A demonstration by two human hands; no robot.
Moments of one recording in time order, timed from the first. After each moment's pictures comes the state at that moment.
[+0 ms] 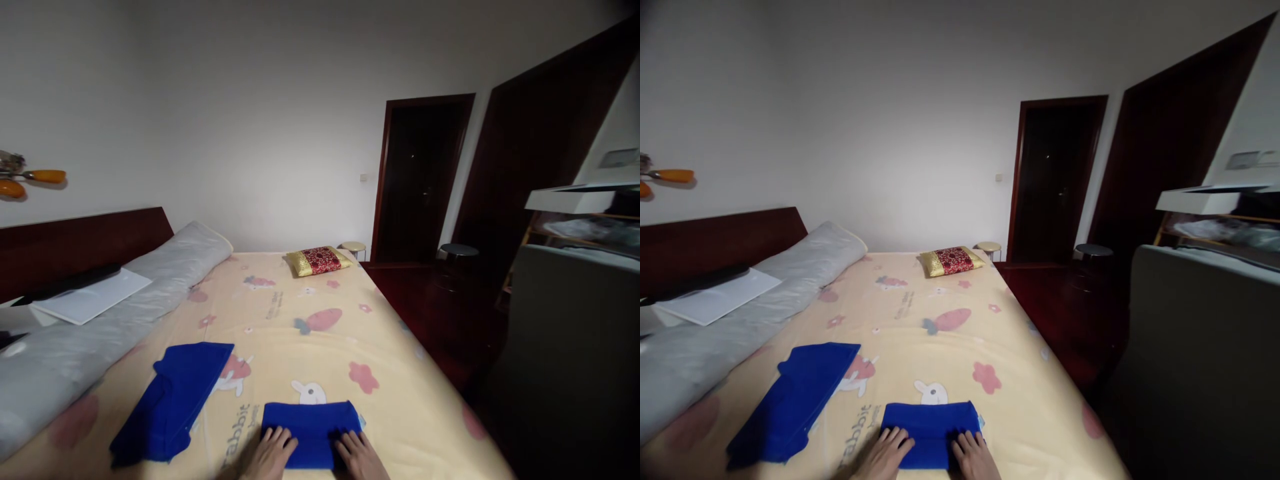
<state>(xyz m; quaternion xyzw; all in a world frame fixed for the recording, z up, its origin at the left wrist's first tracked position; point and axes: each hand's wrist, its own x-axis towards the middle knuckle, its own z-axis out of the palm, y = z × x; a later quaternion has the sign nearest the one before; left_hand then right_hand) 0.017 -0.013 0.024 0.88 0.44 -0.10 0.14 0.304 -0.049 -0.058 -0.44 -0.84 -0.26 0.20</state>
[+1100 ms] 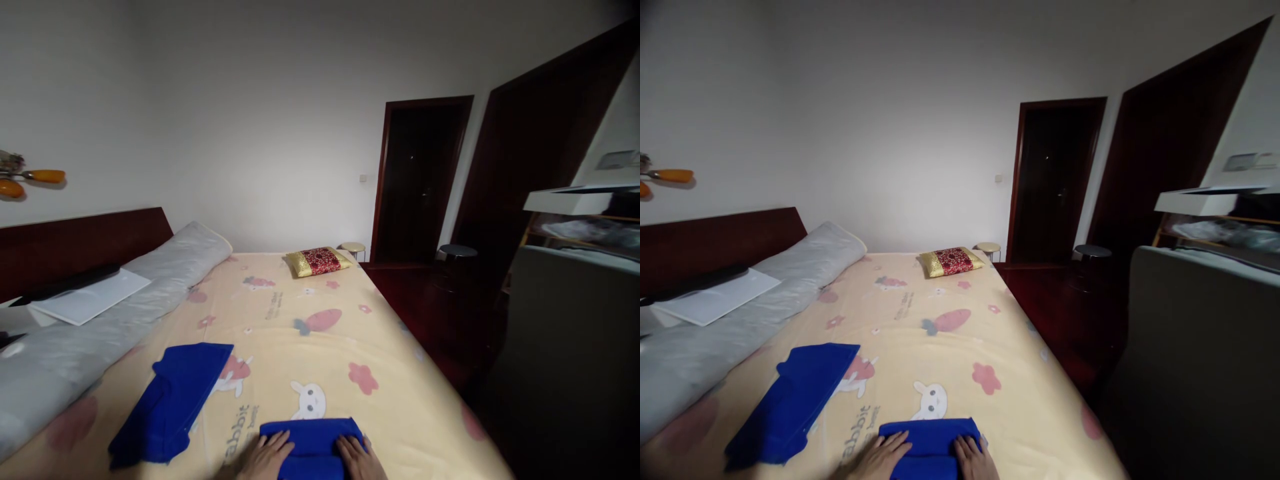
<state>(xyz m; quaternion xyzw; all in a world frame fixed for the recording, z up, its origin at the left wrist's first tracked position) 0.011 -0.016 0.050 0.85 0.45 -0.13 0.24 0.316 -0.051 -0.057 -0.47 -0.87 -0.04 0.14</state>
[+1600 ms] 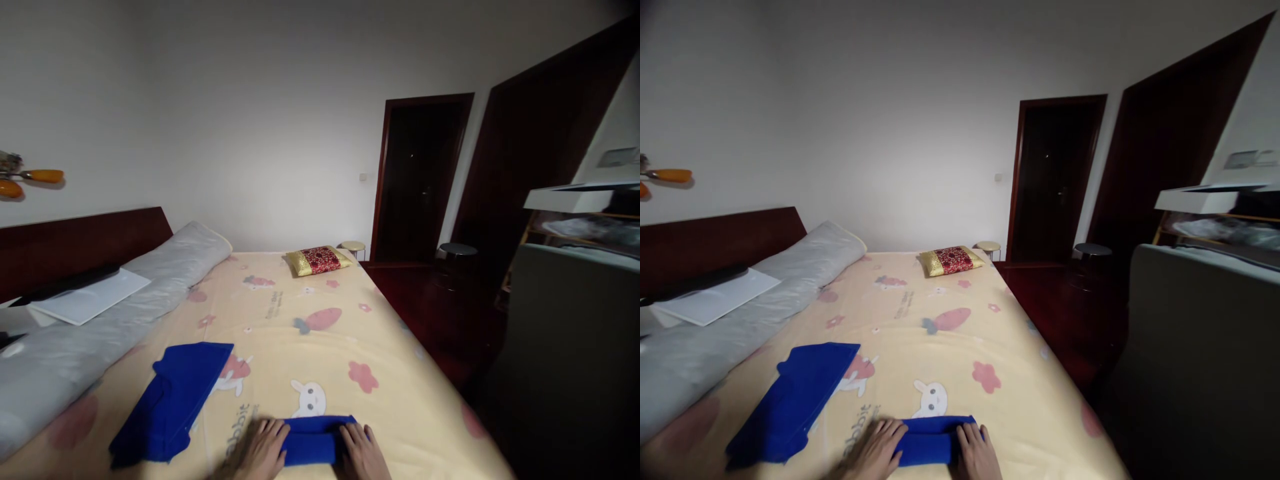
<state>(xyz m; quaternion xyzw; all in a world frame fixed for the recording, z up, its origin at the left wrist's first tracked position) 0.008 -0.014 0.045 0.86 0.49 -0.01 0.14 0.296 -0.050 -0.057 -0.56 -0.79 -0.16 0.20</state>
